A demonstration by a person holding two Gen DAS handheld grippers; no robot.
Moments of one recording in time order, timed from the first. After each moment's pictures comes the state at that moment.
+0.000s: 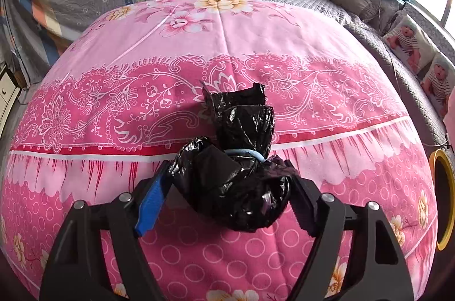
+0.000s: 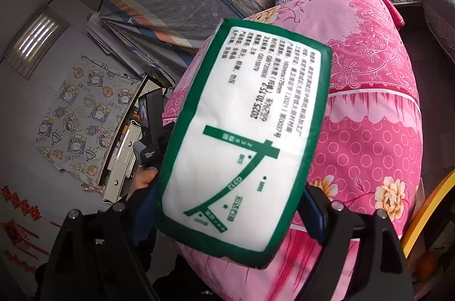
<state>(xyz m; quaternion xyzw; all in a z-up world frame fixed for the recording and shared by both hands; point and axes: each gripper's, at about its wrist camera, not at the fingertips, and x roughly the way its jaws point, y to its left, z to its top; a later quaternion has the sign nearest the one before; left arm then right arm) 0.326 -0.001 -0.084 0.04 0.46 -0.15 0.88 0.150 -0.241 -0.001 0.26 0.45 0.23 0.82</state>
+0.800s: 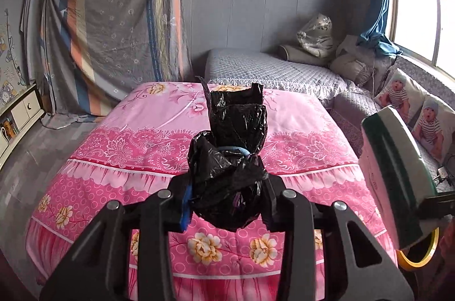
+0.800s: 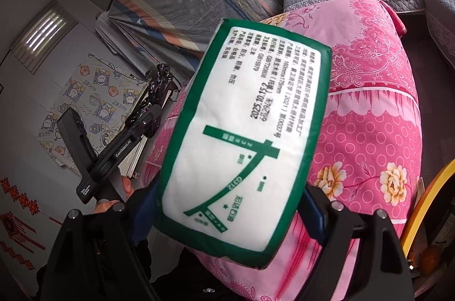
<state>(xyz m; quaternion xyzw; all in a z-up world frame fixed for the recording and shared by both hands) 0.173 0.005 0.051 0.01 0.27 -0.11 0.96 0.123 -0.238 0.011 0.25 0.43 0.24 0.84</state>
